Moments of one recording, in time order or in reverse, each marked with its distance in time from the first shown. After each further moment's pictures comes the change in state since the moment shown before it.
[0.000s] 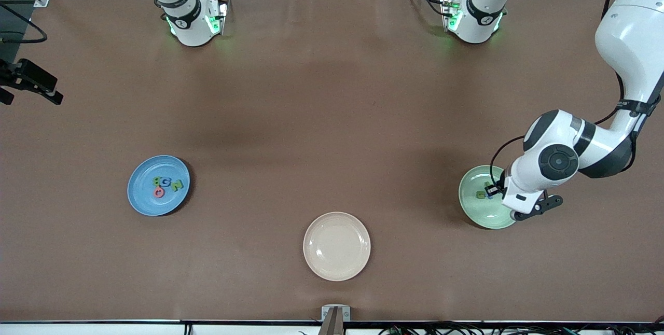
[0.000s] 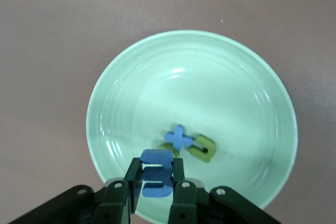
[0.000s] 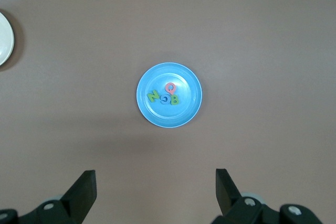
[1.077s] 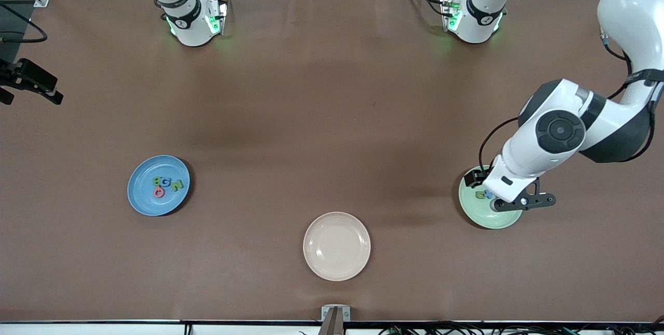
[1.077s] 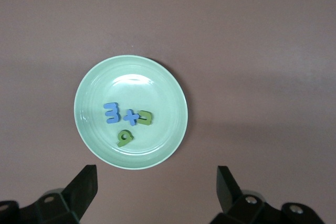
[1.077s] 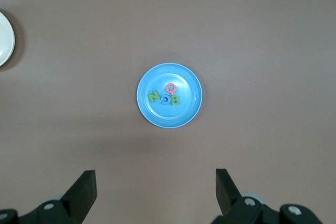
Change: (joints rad) left arm -0.006 -0.053 -0.288 0.163 -0.027 -0.254 0.220; right arm 0.001 0.000 0.001 0.001 0.000 0.000 0.000
